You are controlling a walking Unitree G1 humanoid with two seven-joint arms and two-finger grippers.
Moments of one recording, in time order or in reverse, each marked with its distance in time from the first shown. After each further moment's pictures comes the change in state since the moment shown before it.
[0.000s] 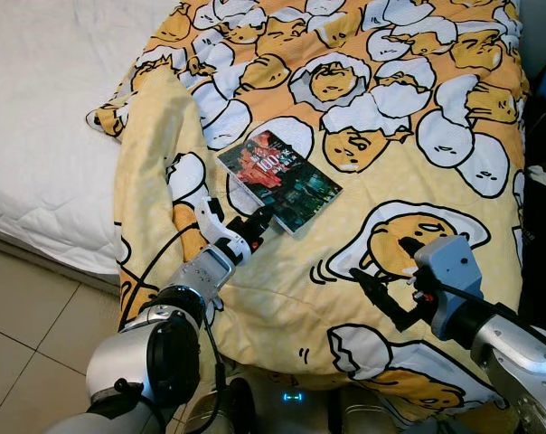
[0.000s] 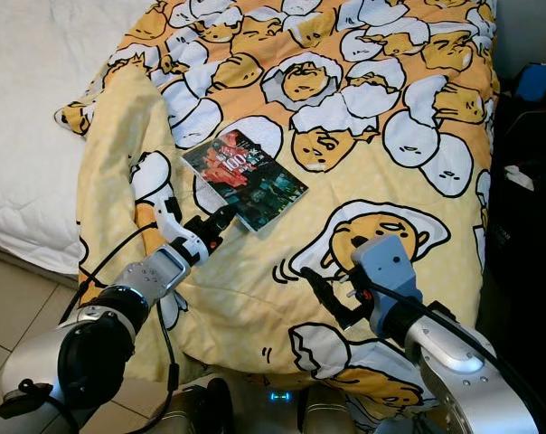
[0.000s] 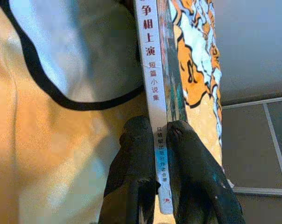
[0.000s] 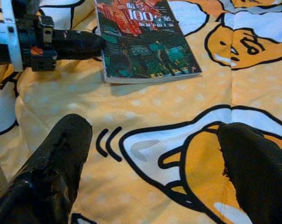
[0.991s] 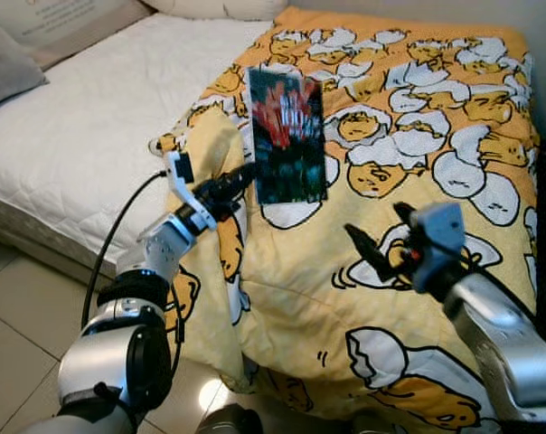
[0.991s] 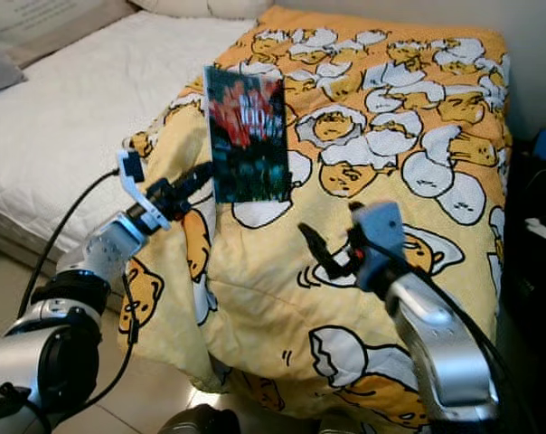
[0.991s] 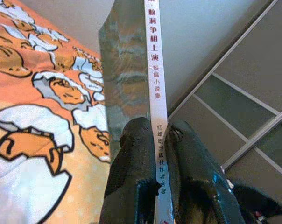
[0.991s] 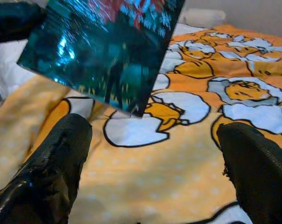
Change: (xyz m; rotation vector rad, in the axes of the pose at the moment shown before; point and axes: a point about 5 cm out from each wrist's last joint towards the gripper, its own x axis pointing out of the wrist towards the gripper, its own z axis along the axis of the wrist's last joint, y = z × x) left arm -0.017 -0.031 0.063 0.388 -0.023 -0.401; right arm 0.047 -0.018 0.006 0.093 -0.167 -0.054
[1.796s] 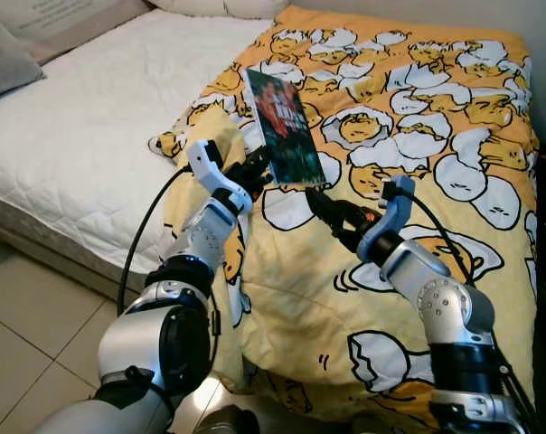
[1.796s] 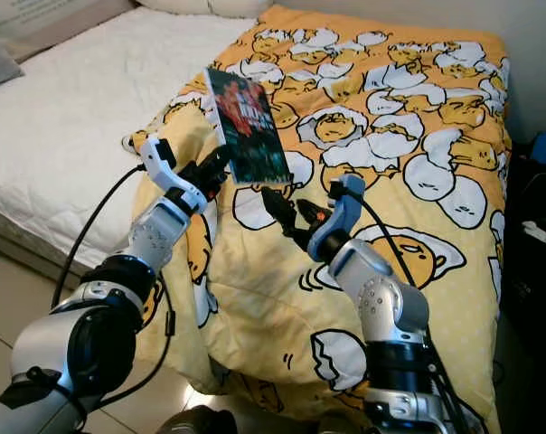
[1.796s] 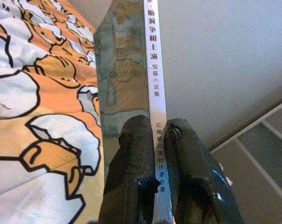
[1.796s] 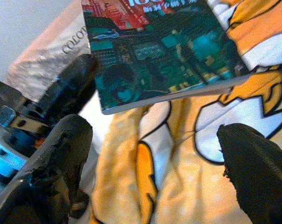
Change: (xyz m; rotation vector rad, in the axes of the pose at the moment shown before) left arm 0.051 -0.016 -0.011 -0.098 -0.159 0.278; right arm 0.069 0.025 0.000 0.816 0.011 0.123
